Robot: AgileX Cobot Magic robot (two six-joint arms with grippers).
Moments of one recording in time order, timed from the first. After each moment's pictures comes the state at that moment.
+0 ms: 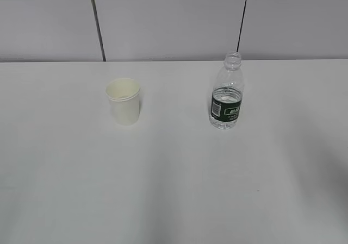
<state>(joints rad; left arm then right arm) 0.01 -0.02 -0.52 0.00 1.11 -0.11 0.07 0.83 -0.53 0.11 0.49 -0.17</state>
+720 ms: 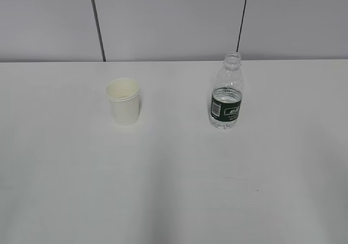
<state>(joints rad) 0.01 -0.02 -0.52 0.00 1.11 -0.11 0.07 0.24 -0.57 0.10 1.12 -0.19</state>
